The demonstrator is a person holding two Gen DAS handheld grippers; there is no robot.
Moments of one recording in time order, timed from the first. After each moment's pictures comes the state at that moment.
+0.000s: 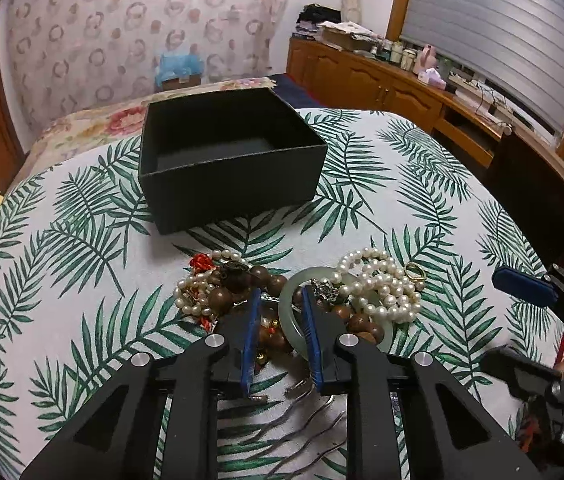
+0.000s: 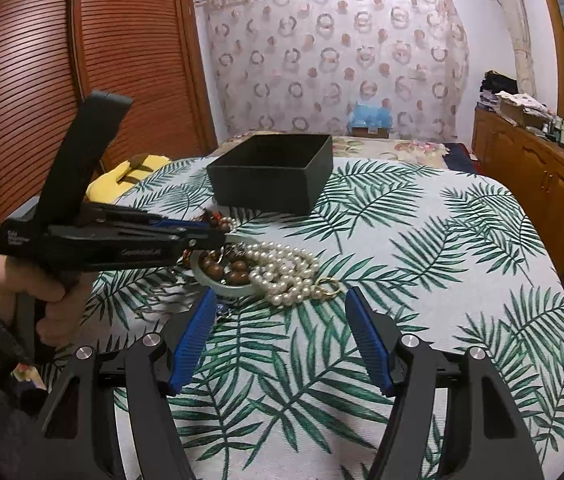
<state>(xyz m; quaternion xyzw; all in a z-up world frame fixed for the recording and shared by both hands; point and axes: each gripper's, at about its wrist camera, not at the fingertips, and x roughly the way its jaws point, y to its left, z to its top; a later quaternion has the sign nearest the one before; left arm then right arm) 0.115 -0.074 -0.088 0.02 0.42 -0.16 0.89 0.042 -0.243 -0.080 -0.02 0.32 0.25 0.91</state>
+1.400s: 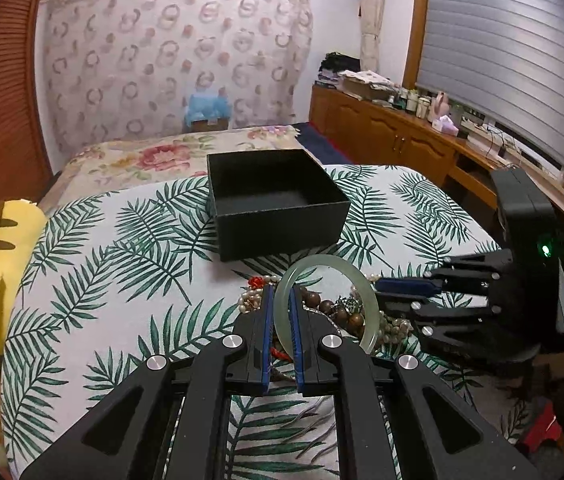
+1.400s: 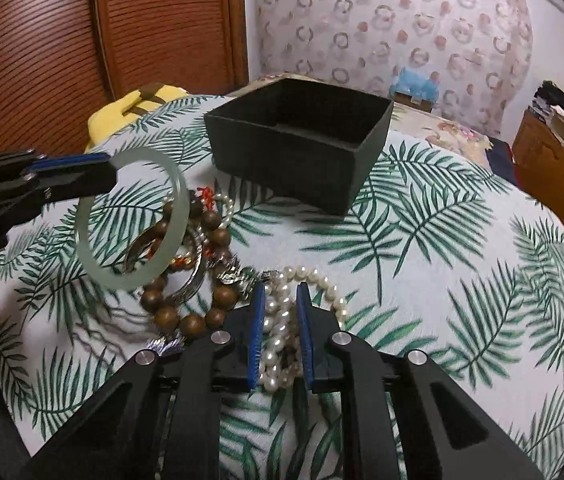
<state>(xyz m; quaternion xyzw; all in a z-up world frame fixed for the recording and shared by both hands) 0.079 -0.042 -0.053 0.00 0.34 -0.12 0.93 0.130 -0.189 -0.099 -0.13 0.40 0.30 0.86</state>
